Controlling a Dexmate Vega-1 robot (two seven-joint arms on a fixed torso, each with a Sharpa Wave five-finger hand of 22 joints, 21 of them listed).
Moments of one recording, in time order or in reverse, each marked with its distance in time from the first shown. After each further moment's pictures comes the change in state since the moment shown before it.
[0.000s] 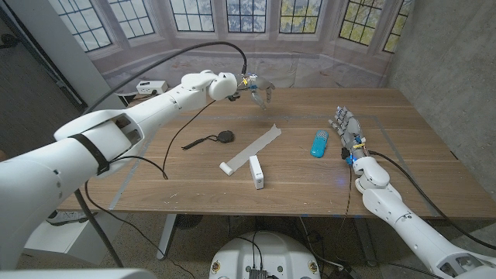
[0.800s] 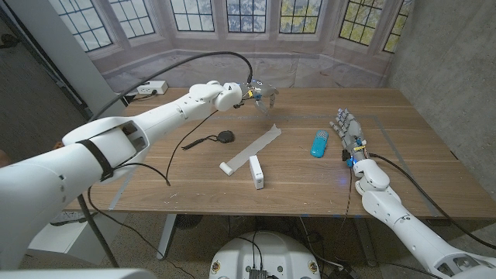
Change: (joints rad) left arm 0.030 -0.021 0.046 0.007 0.084 0.029 0.115; left_hand 0.004 -0.004 -0.023 0.007 0.000 0.018 -0.007 -0.006 0.004 0.014 -0.011 0.000 0.000 0.016 -0.016 0.000 0.000 0.005 -0.005 0.000 0.005; right arm 0.006 0.013 0.006 0.042 0.009 0.025 0.017; right_hand 0.000 0.000 0.000 0.000 0.000 0.006 0.002 0.000 0.000 0.000 0.000 0.000 0.000 0.000 0.000 0.000 0.000 0.000 0.000 0.000 0.000
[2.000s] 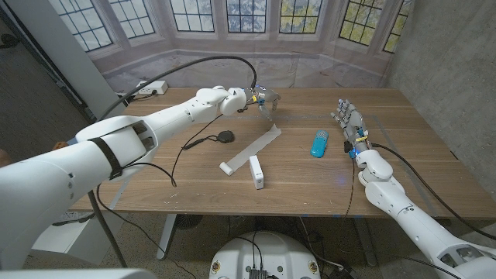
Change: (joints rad) left arm -0.019 -0.057 0.058 0.093 -0.019 0.010 0.025; left_hand 0.005 0.005 -0.021 0.010 0.000 0.016 -0.005 -0.012 0.006 0.011 0.000 -0.005 0.000 0.005 0.005 0.000 0.000 -0.009 -0.009 0.000 0.000; right arm 0.045 -0.031 -0.004 -0.030 -0.026 -0.024 0.003; right_hand 0.000 0.000 0.003 -0.003 0.000 0.003 0.003 0.000 0.000 0.004 0.004 0.000 0.004 0.000 0.000 0.000 0.000 0.000 0.000 0.000 0.000
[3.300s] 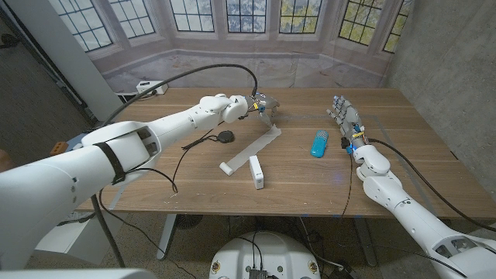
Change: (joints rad) left arm 0.023 -0.022 0.026 0.036 -0.003 0.025 0.020; left_hand -0.003 0.018 -0.026 0.007 0.000 0.032 -0.003 0.000 0.000 0.023 -0.012 -0.003 0.000 0.018 -0.018 0.000 0.000 0.000 0.000 0.000 0.000; right arm 0.041 0.006 -0.019 0.033 -0.005 -0.011 0.035; right_hand 0.000 0.000 -0.003 -0.008 -0.004 0.015 0.004 0.000 0.000 0.001 0.001 0.000 0.000 0.000 0.000 0.007 0.005 0.000 0.000 0.000 0.000
